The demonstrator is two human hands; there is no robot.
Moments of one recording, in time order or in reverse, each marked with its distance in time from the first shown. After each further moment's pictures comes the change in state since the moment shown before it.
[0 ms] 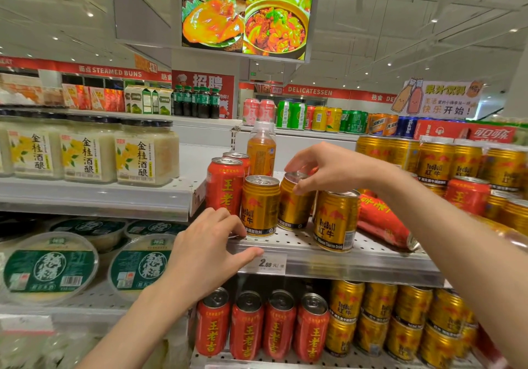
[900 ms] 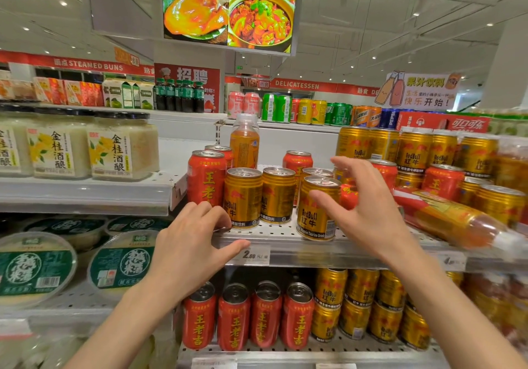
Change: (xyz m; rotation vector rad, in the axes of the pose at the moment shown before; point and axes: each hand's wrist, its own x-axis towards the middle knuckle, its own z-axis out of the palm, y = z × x) left_hand -0.001 0.006 0.003 0.058 0.023 -0.017; right_hand -0.097 0.030 0.069 0.081 0.729 0.092
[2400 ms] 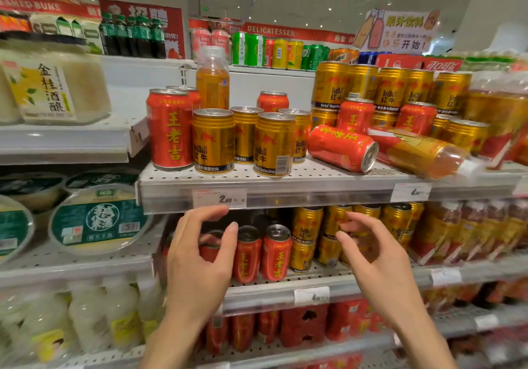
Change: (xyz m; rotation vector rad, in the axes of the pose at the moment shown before) left_hand -0.087 0.065 0.036 -0.866 0.191 -0.275; right_hand -0.164 0.030 0.007 0.283 0.016 0.515
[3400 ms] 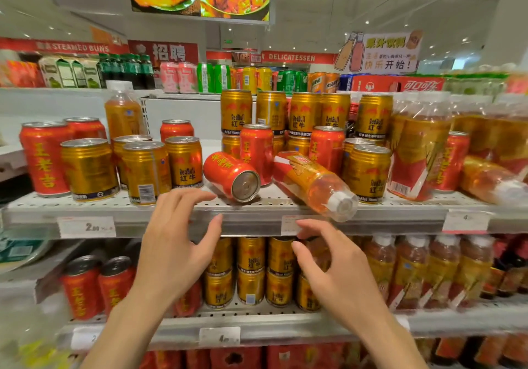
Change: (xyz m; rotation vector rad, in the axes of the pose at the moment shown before) left_hand 0.021 0.087 0.168 0.521 -0.034 0.315; right_hand 0.088 0.077 -0.137 -0.084 -0.186 -0.310
